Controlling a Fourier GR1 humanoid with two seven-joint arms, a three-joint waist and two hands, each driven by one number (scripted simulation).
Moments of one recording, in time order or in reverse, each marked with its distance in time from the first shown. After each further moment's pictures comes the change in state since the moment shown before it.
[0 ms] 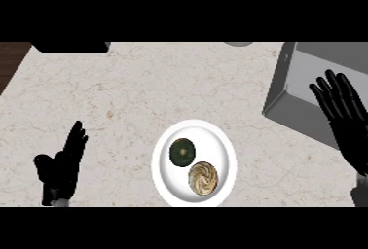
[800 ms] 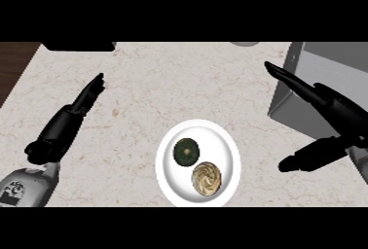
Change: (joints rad) left arm -0.292 0.175 -0.072 -0.089 -0.078 -0.292 -0.101; right arm -0.294 -0.160 0.201 0.016 0.394 0.138 -0.035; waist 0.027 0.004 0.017
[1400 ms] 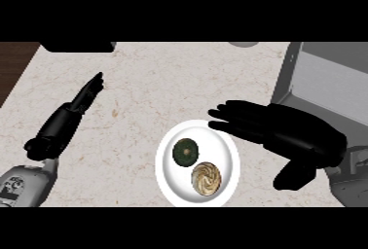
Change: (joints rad) left arm -0.016 -0.002 0.026 0.052 -0.008 -0.047 -0.042; right arm -0.141 -0.052 0.272 -0.144 0.363 0.163 0.146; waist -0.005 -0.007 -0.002
